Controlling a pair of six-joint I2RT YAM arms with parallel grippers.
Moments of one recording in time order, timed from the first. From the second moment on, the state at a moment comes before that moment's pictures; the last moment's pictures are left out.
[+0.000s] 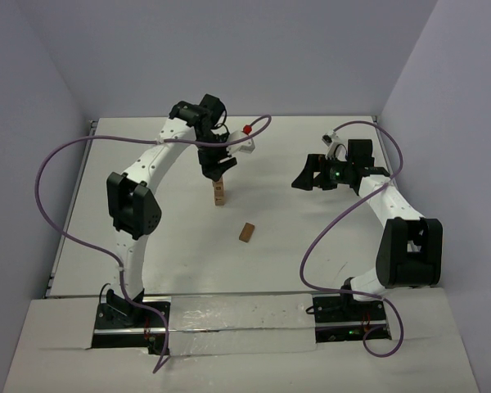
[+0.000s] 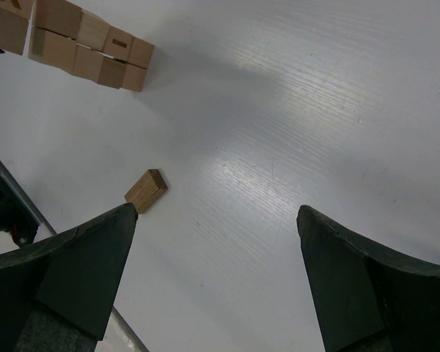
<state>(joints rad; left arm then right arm) -0.52 2.16 2.21 -1.35 0.29 0.86 -0.03 1.47 0.98 -0.35 -0.74 0.06</state>
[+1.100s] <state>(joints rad) -0.54 2.18 2.21 -1.35 0.26 0.85 -0.03 1.48 0.98 -0.35 -0.75 0.06</state>
